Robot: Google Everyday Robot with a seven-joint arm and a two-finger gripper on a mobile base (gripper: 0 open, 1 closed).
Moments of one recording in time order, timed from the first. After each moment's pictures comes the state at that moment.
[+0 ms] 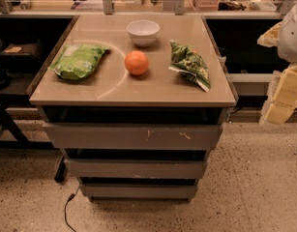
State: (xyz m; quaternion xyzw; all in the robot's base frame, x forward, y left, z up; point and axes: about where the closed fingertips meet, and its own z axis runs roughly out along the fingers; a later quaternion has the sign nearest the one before) arm 0.438 -0.217 0.976 -0.60 0.78 -0.03 0.16
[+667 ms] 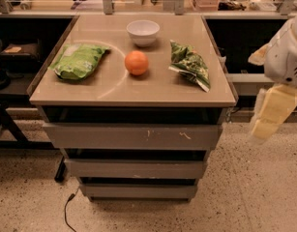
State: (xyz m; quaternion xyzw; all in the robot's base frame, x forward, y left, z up) arm 0.435 -0.210 0.942 -0.60 0.79 -0.02 0.15
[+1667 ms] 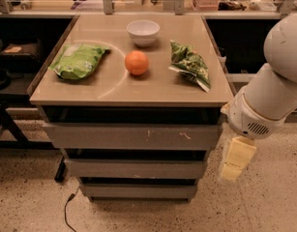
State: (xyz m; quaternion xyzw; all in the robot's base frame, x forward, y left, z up) arm 0.411 -0.178 0.821 -0.59 0.80 0.06 0.10
